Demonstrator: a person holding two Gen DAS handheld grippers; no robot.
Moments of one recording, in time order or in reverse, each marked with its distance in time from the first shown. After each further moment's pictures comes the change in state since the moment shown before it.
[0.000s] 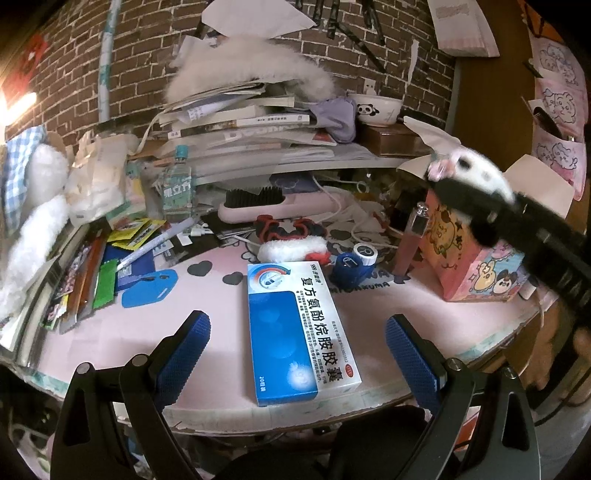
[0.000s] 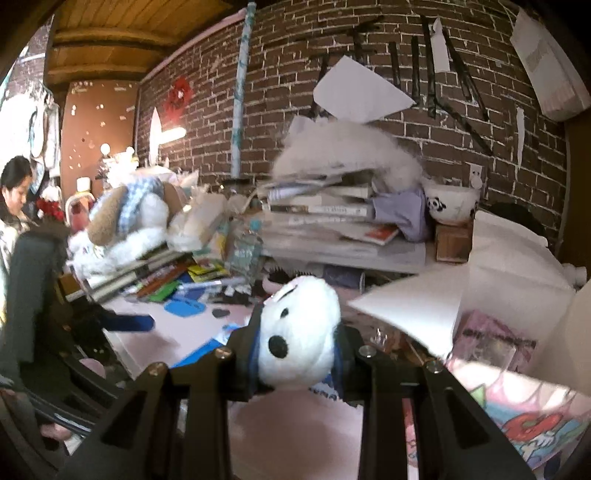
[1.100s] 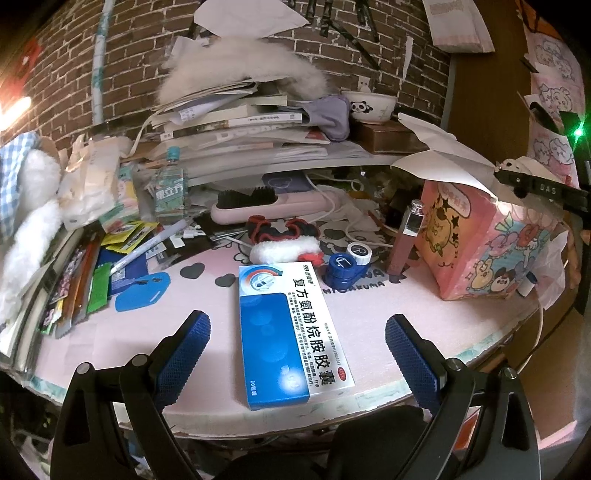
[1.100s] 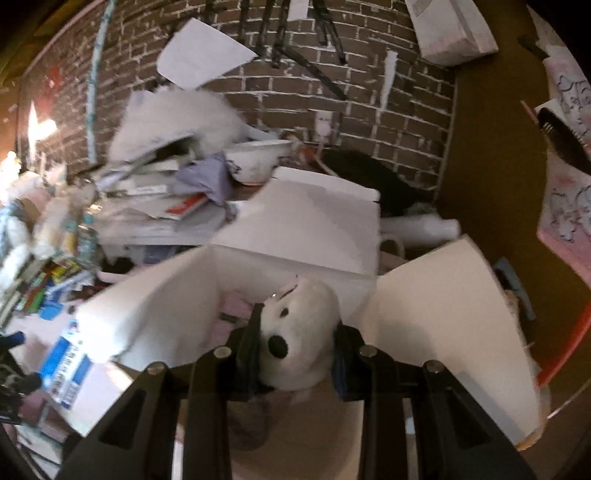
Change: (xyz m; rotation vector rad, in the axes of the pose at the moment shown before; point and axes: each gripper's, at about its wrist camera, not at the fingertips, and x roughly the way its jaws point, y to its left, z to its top) left arm 0.004 -0.005 0.001 0.016 0.004 -0.012; right arm -0.032 -0.170 0.021 0.140 0.237 -0.463
